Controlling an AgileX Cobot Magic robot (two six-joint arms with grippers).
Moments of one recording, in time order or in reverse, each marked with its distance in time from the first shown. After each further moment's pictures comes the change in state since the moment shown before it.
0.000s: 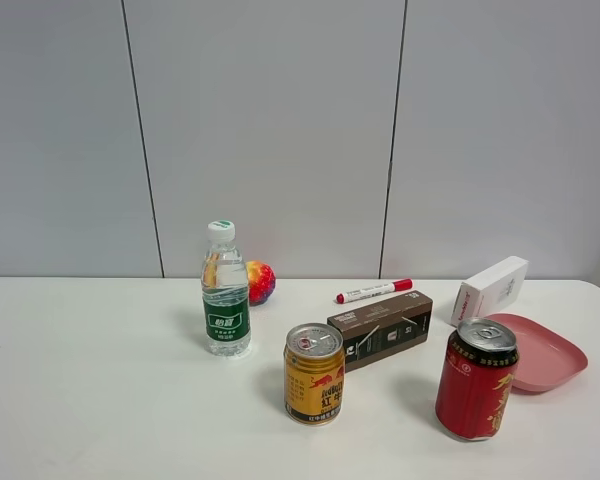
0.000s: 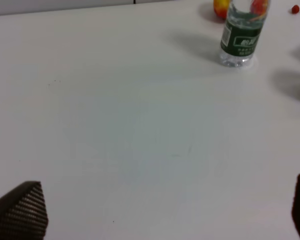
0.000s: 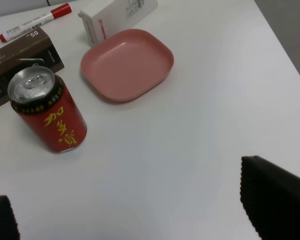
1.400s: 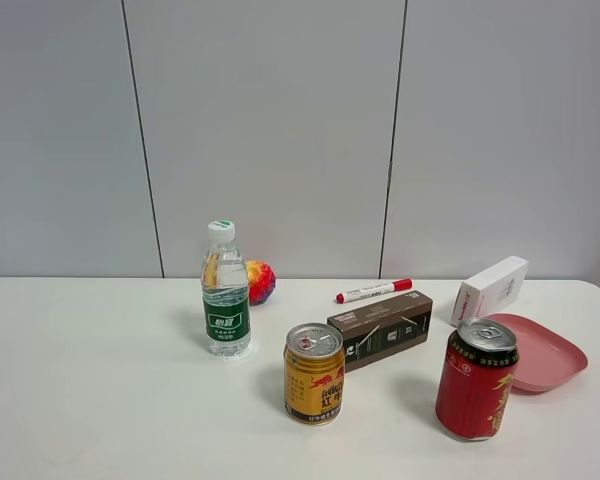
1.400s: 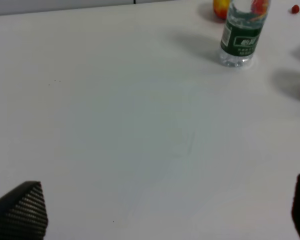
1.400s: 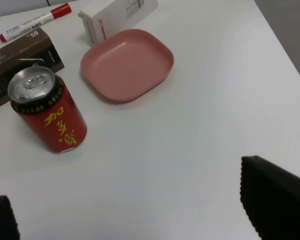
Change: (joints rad) left arm 0.000 0.000 0.000 0.000 0.000 0.000; right arm 0.000 0.000 0.000 0.000 0.000 0.000
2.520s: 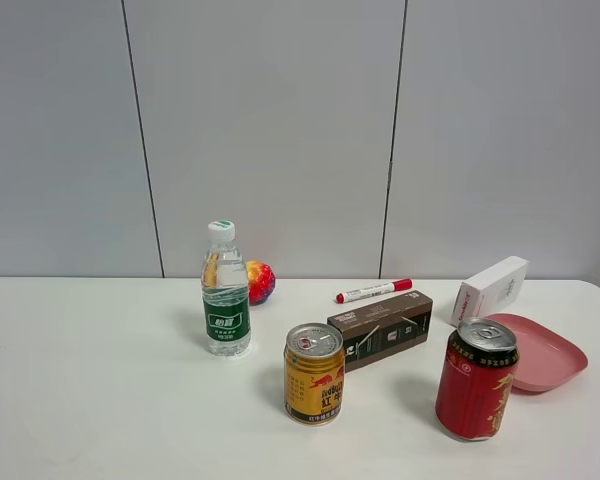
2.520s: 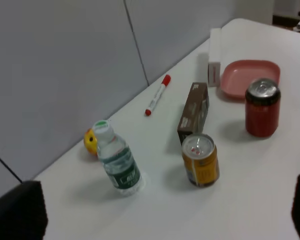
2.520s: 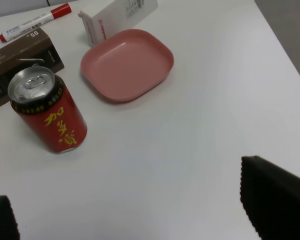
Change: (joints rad) left arm -0.001 0.663 -0.576 -0.543 -0.007 0.763; right arm 0.000 0.000 0.000 0.000 0.000 0.000
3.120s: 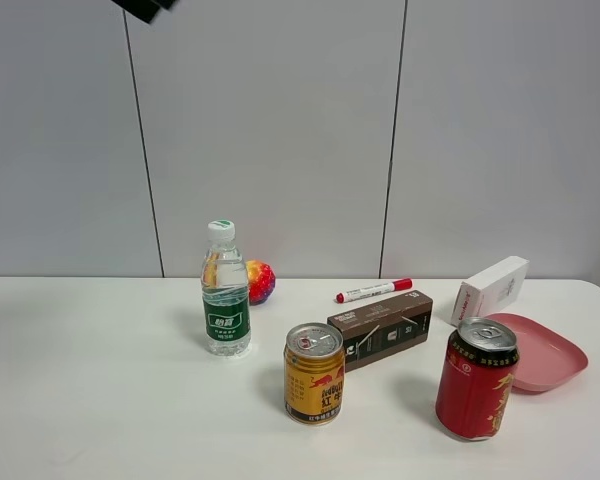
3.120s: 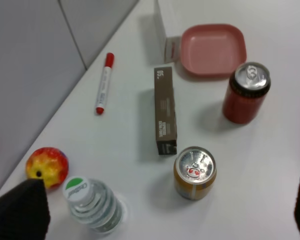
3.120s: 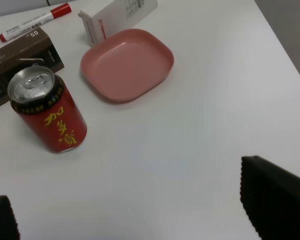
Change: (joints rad) left arm -0.239 0.897 -0.614 0.043 0.106 0.079; right arm 0.000 0.000 0.000 0.000 0.000 0.000
